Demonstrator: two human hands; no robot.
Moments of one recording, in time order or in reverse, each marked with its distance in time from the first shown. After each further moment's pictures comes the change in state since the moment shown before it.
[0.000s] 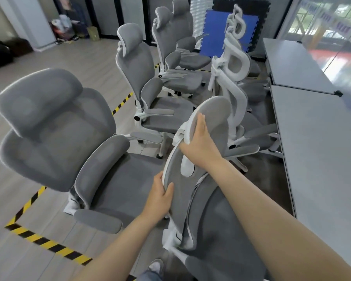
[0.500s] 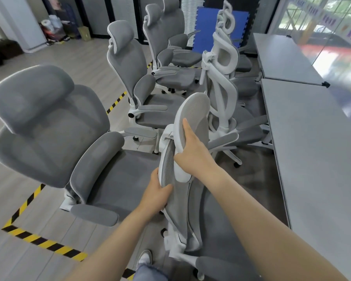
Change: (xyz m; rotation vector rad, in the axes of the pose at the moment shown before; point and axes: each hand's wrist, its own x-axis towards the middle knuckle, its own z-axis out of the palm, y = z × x) left_hand -0.032 0.021 0.006 -0.015 -0.097 -0.157; right_hand -0.057 0.012 0.005 -0.067 -0.038 0.026
